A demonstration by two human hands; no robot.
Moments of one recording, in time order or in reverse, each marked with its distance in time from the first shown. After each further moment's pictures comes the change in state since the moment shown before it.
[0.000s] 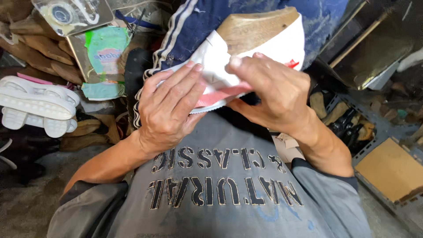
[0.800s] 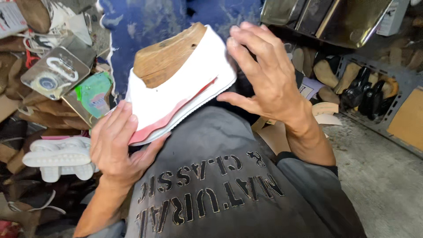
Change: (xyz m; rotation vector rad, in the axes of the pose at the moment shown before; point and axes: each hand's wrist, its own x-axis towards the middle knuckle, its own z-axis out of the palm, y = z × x) left_hand -0.013 -0.017 -0.008 0.074 -0.053 0.037; right_hand -0.064 0.041 -0.024 -0.187 0.077 0.241
